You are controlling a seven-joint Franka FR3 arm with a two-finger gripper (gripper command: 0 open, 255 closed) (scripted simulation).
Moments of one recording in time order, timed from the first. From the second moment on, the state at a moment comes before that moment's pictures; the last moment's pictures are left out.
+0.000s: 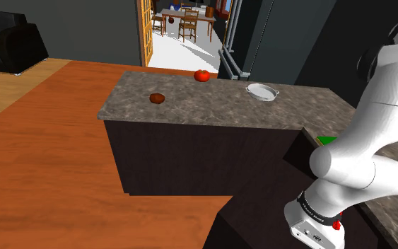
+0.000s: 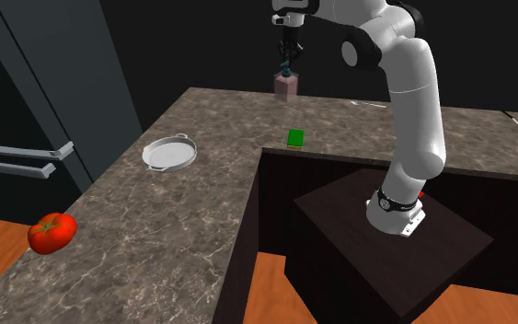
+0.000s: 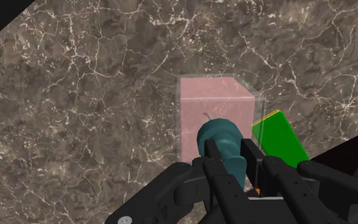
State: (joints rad) arm -0.96 0.45 -0.81 -1.32 0.34 1.70 -2.05
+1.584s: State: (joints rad) arm -0.91 0.48 -0.79 -1.62 0.38 2.01 -2.09
